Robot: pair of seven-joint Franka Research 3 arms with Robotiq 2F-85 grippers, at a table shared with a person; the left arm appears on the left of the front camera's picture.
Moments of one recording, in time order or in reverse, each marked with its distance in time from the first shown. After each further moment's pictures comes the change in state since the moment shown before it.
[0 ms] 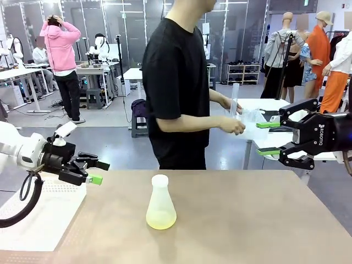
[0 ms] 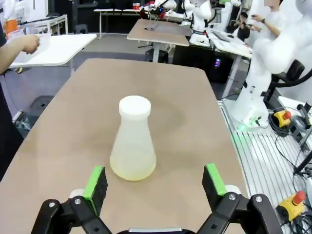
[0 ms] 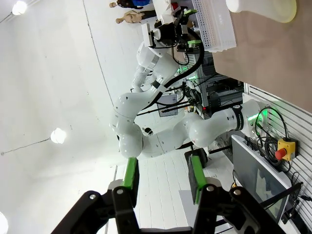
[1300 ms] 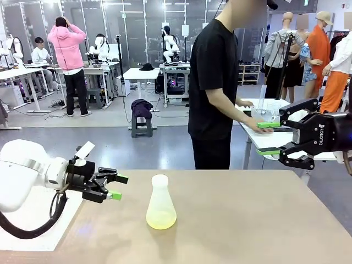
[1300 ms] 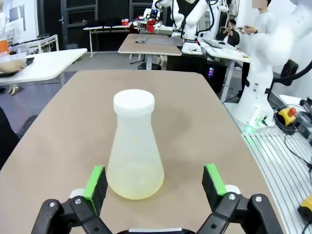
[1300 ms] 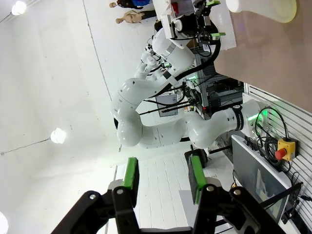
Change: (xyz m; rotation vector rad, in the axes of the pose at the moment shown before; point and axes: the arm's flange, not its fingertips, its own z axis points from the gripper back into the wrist) left arm -0.053 0.021 -0.067 -0.051 -0.098 -0.064; right arm 0.000 0.000 0.000 0.000 0.000 0.000
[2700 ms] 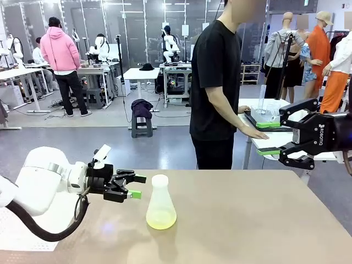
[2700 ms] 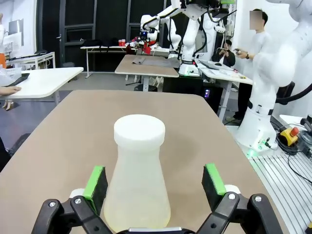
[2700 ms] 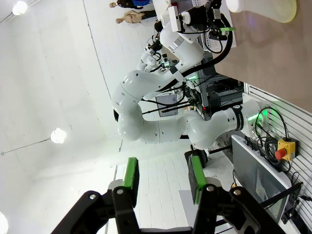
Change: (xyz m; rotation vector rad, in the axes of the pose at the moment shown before) left arm -0.010 0.015 -0.056 -0.024 -0.121 0.020; right arm 0.000 0.000 0.000 0.000 0.000 0.000
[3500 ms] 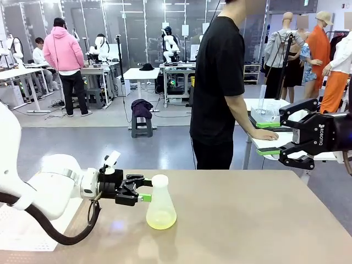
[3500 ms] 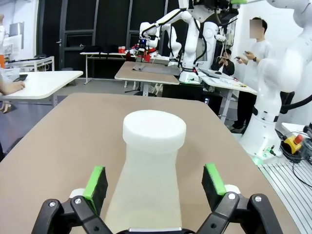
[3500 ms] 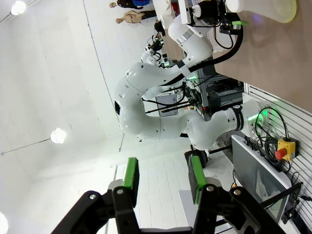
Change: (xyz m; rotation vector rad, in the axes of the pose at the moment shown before) left arm -0.025 0.015 -0.032 -0.004 -0.050 0.025; right arm 0.000 0.000 0.000 0.000 0.000 0.000
